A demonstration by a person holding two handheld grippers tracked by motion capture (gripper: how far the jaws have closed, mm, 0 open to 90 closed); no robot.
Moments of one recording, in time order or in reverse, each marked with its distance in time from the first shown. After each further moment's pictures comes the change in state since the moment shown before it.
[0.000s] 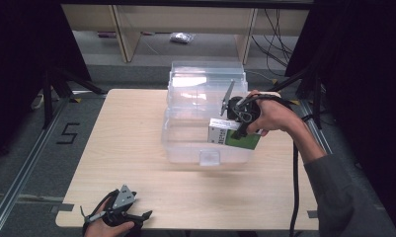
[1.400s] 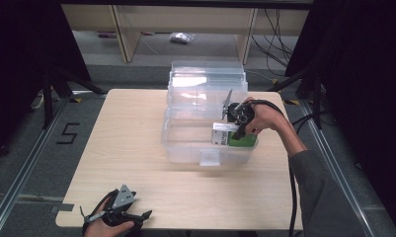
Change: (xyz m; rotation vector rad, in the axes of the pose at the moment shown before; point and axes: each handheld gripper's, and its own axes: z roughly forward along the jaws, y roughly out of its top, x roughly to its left) left arm 0.000 0.000 -0.001 0.002 0.002 -0.001; right arm -0.050 -0.012 0.082 0.044 0.036 -0.033
